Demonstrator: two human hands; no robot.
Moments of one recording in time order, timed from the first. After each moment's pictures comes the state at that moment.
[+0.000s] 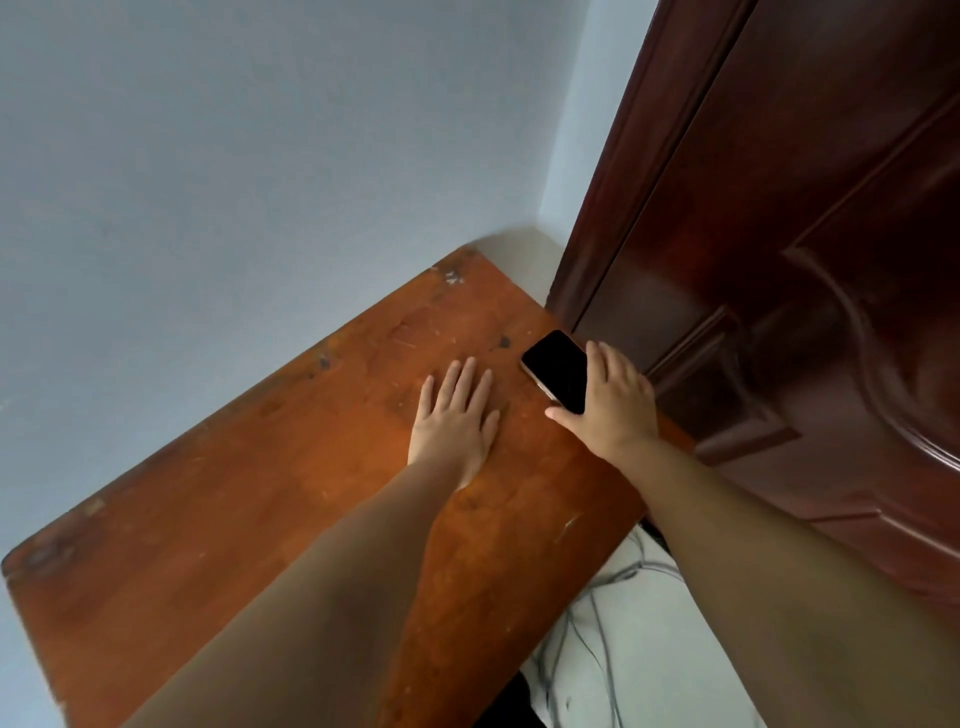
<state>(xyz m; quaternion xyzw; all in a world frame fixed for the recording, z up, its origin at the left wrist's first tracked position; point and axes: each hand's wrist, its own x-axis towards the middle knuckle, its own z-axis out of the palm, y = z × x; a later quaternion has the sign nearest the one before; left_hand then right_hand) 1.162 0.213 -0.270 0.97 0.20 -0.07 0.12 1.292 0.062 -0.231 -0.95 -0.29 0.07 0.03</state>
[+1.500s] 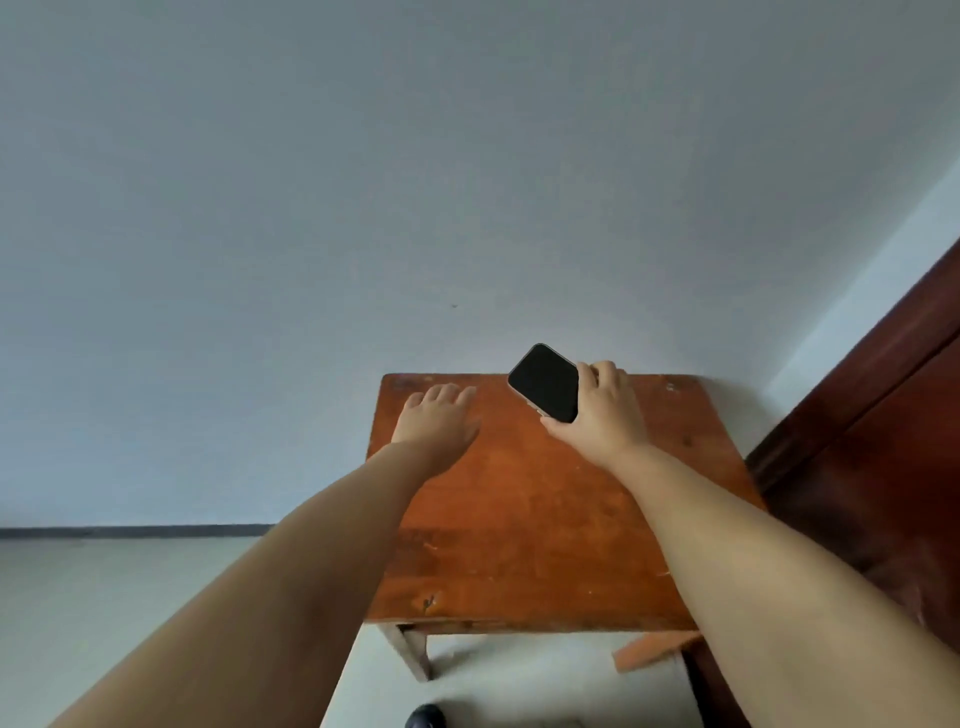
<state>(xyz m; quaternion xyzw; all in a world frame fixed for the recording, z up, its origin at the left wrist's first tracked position) 0.903 0.194 -0.107 0.85 0.52 0.01 0.06 1.112 0.139 -0.081 -0.75 -0.65 0.01 0.16</state>
